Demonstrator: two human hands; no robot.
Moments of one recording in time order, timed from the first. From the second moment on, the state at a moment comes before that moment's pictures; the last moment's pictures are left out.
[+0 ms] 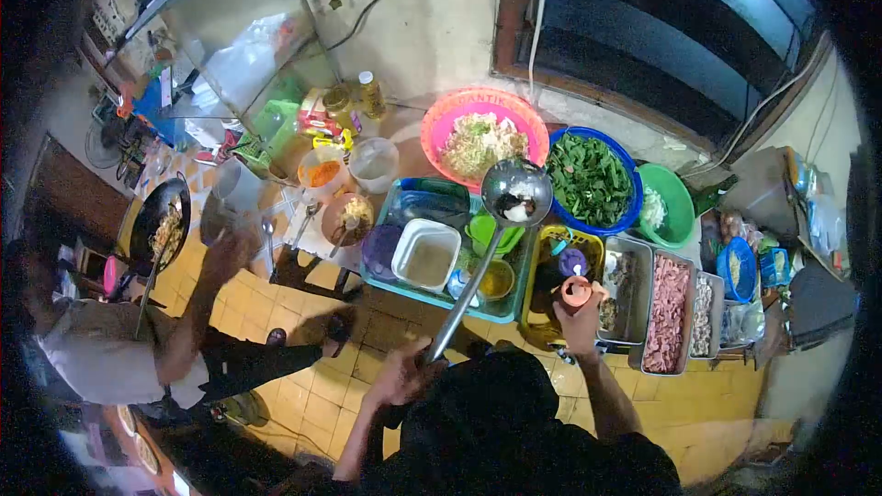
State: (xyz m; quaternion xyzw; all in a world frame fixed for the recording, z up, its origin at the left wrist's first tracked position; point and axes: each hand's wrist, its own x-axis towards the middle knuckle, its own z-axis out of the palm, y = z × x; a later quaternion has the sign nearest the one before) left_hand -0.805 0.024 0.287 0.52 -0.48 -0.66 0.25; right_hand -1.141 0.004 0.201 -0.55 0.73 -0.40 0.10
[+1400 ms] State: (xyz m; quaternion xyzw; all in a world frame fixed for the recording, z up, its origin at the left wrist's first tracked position) left_hand -0.829 -0.097 0.297 0.34 -0.76 -0.53 0.14; right_hand -1.182 -0.154 0.359 -0.66 0.75 0.08 -0.07
